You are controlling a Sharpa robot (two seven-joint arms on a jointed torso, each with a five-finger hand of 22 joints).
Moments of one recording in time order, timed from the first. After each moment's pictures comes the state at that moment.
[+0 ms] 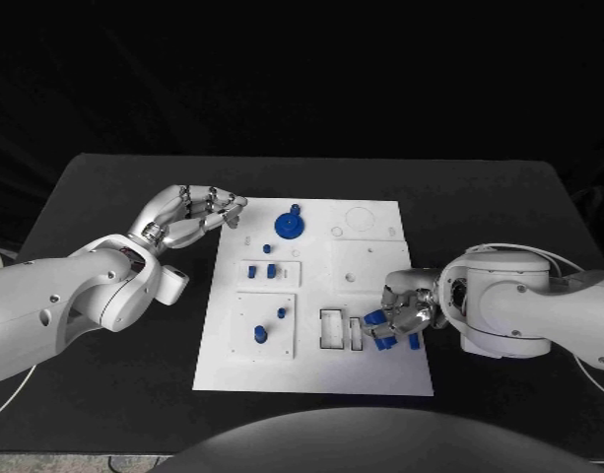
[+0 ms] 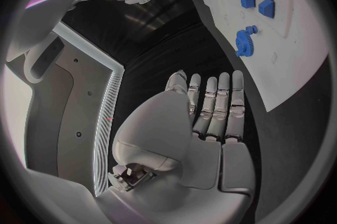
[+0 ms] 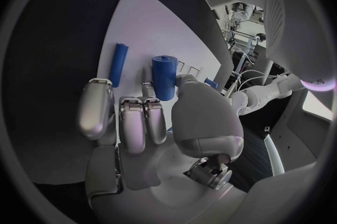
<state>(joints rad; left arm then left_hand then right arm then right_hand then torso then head) 1.19 -0.90 -0.22 1.51 -0.46 -0.33 0.57 1.53 0.18 -0.22 0.29 0.44 0.82 0.13 0.31 0.13 0.53 0.21 0.81 0.25 0.57 0.18 0.81 0.26 0.17 0.69 0.27 0.18 1.26 1.14 -1.08 -0.14 1.98 -1.21 0.09 -0.65 1.13 -0.05 -0.01 0.39 0.86 1.09 0.02 0.27 0.78 1.46 -0.05 1.57 1.31 1.47 -0.12 1.54 1.31 0.08 1.46 0.00 1.16 1.31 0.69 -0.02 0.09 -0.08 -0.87</state>
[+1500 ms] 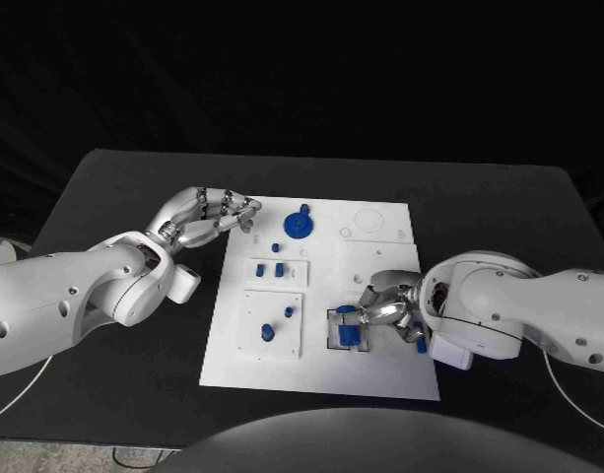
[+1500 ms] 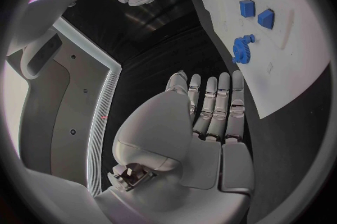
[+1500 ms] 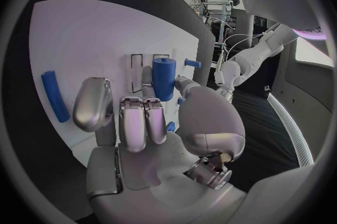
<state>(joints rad) 1.19 -0.88 -0.22 1.50 -0.45 -0.29 0.54 1.54 0.19 -0.22 0.29 0.44 0.81 0.13 0.31 0.13 0.53 0.21 0.81 0.25 0.57 0.18 0.81 0.26 0.17 0.70 0.27 0.18 1.26 1.13 -0.97 -0.14 1.94 -0.89 -0.07 -0.64 0.95 -0.05 0.22 0.23 0.41 1.02 0.04 0.21 0.76 1.47 -0.03 1.57 1.31 1.47 -0.09 1.51 1.31 0.08 1.44 0.01 1.10 1.31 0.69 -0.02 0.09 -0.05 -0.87</state>
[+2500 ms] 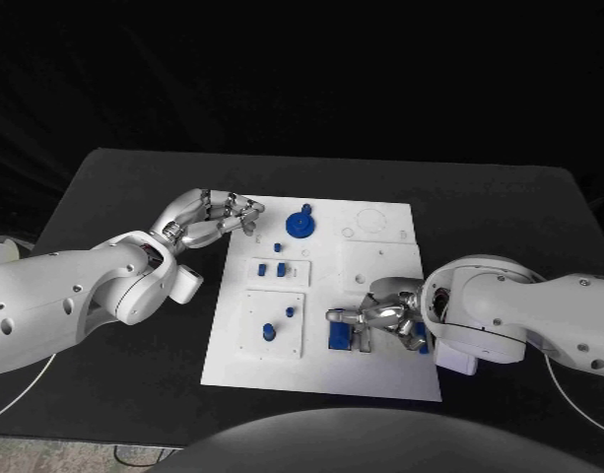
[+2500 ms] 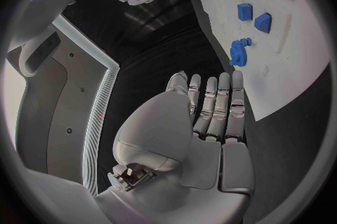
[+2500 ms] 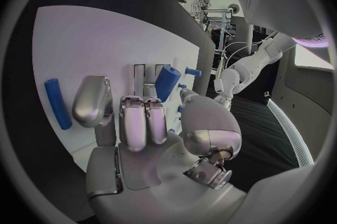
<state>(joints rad) 1.18 -0.88 -0.22 1.49 -0.44 -0.27 0.52 1.54 0.19 -0.21 0.29 0.45 0.82 0.14 0.31 0.13 0.53 0.21 0.81 0.25 0.57 0.18 0.81 0.25 0.17 0.70 0.27 0.18 1.26 1.13 -0.97 -0.14 1.94 -0.90 -0.03 -0.64 0.69 0.04 0.03 0.29 0.19 1.03 0.05 0.21 0.73 1.47 -0.03 1.57 1.31 1.47 -0.09 1.50 1.31 0.08 1.44 0.02 1.06 1.31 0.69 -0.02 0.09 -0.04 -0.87</state>
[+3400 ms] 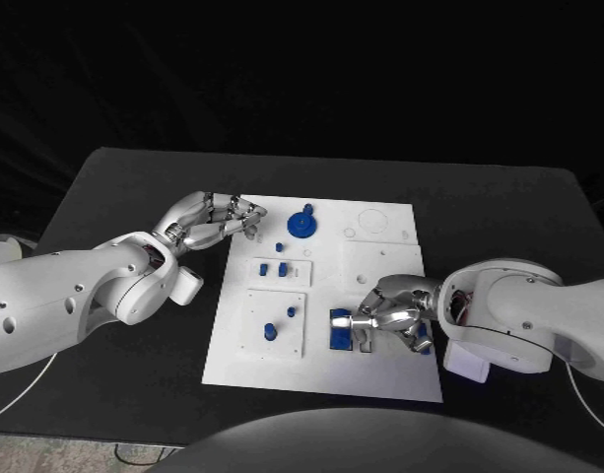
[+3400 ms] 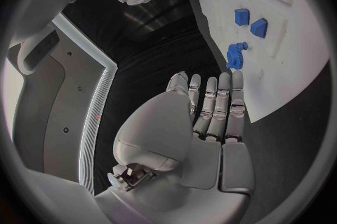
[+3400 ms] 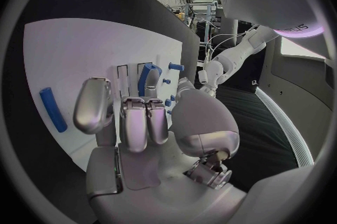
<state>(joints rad) 1.18 -0.88 -0.22 1.49 -0.44 -0.25 0.49 1.55 0.20 -0.20 0.29 0.45 0.82 0.14 0.31 0.13 0.53 0.21 0.81 0.25 0.57 0.18 0.81 0.25 0.17 0.70 0.27 0.18 1.26 1.14 -1.05 -0.14 2.00 -0.83 -0.07 -0.52 0.96 0.04 -0.16 0.28 0.21 0.95 0.00 0.57 1.08 1.47 -0.06 1.57 1.31 1.47 -0.11 1.52 1.31 0.08 1.46 0.00 1.10 1.31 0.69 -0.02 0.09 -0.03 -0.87</state>
